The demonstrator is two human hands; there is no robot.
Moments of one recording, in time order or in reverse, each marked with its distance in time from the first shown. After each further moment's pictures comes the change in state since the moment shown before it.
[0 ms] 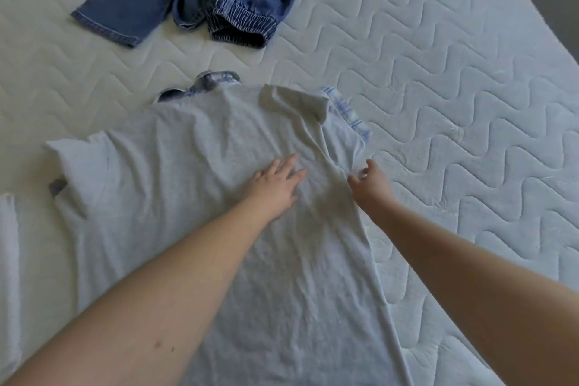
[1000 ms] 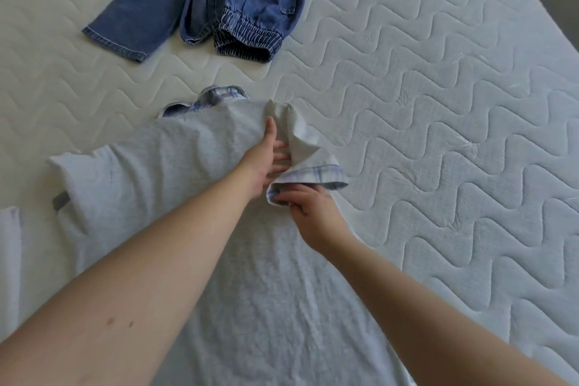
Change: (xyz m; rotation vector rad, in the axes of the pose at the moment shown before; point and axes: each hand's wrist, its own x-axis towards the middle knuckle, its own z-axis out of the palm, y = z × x) left_hand 0.038 -0.030 -0.064 -1.651 0.035 -0.501; right_hand -0.061 -0.062 0.045 -0.015 -0.170 -0.733
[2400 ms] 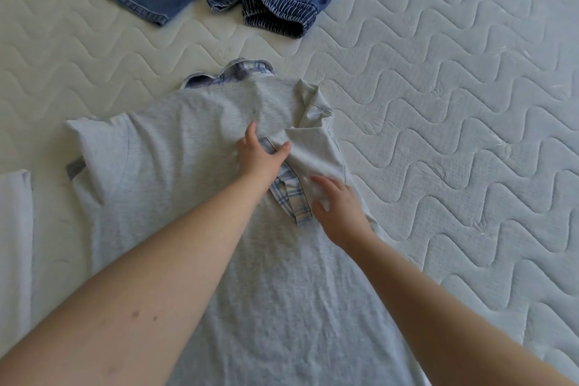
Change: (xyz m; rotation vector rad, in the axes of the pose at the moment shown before) left_hand 0.014 -0.054 -0.048 0.307 0.478 0.225; right_hand -0.001 0.018 0.030 -0.169 -0.093 0.262
